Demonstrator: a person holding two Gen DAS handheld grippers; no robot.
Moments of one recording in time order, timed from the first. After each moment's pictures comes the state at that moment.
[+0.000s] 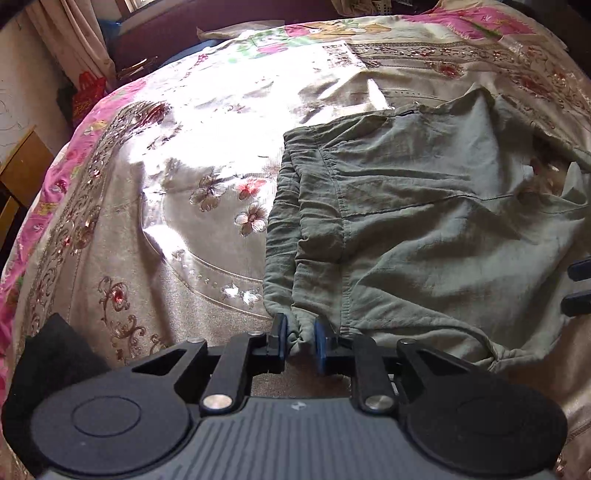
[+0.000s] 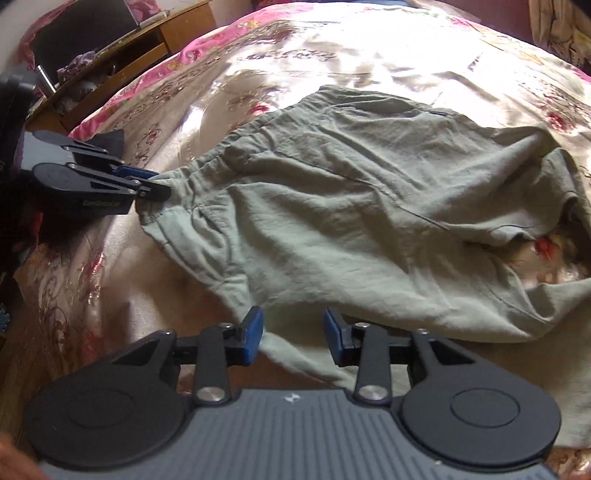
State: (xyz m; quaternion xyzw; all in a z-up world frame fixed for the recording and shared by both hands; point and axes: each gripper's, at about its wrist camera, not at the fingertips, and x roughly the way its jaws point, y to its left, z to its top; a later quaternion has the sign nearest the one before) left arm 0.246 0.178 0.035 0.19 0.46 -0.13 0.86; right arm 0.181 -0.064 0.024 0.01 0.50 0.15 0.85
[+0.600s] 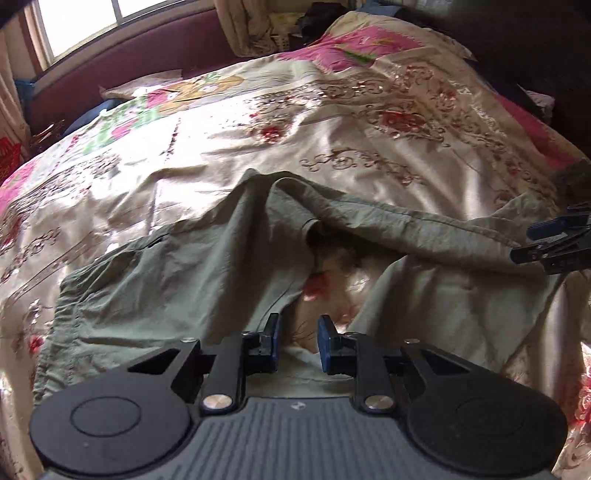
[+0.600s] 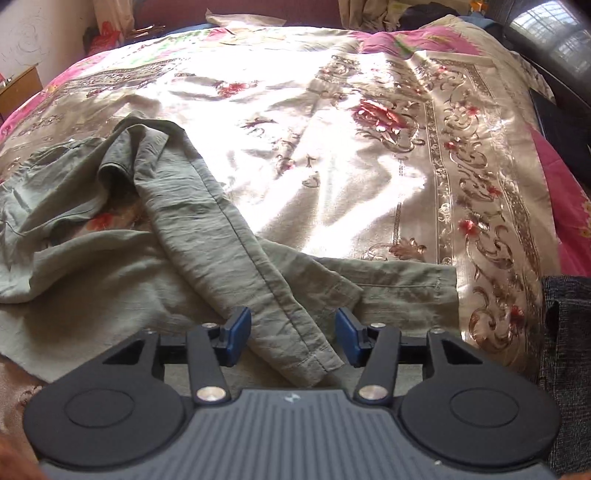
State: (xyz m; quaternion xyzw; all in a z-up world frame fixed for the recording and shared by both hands) left arm 0.246 -0.119 0.044 0.18 0.42 -0.28 0.84; right arm 0.144 -0.413 0.009 0.03 0.48 -0.06 0.88
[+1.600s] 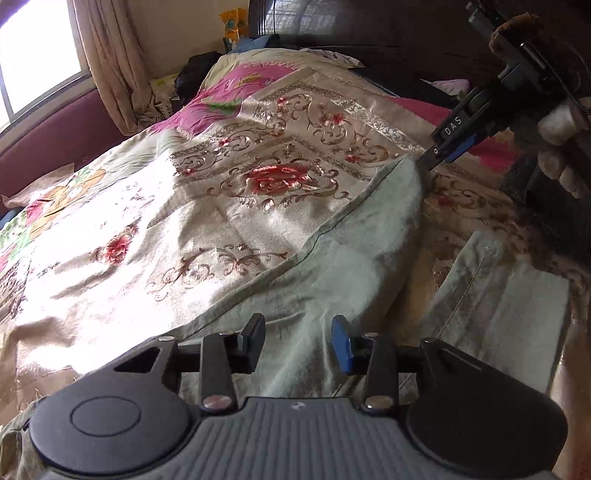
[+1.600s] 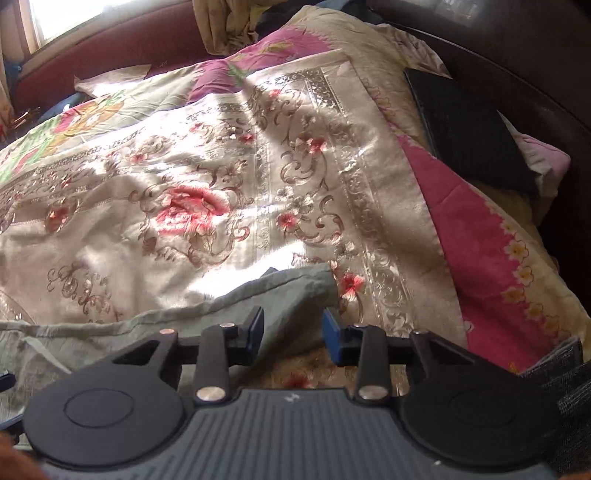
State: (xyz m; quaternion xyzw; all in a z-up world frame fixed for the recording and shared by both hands) left arm 0.282 -0.281 0.000 0.24 0.32 -0.41 0.82; right arm 0.225 -0.573 0.039 0.12 0.43 -0.23 0.86
